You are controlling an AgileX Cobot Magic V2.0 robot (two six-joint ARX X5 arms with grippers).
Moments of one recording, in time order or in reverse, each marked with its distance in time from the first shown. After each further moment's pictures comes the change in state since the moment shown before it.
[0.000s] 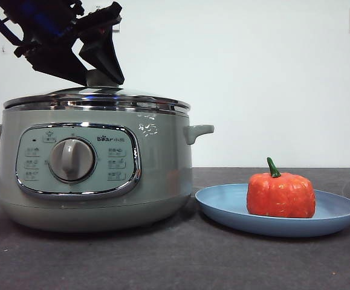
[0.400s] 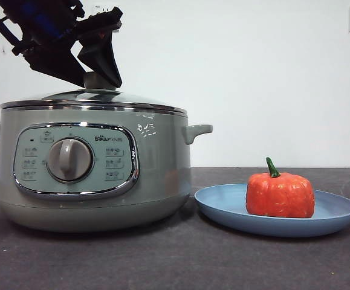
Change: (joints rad) left arm -0.006 0.003 0.005 -0.018 -0.049 0.018; right arm 0.000 0.001 0.000 0.000 0.021 0.000
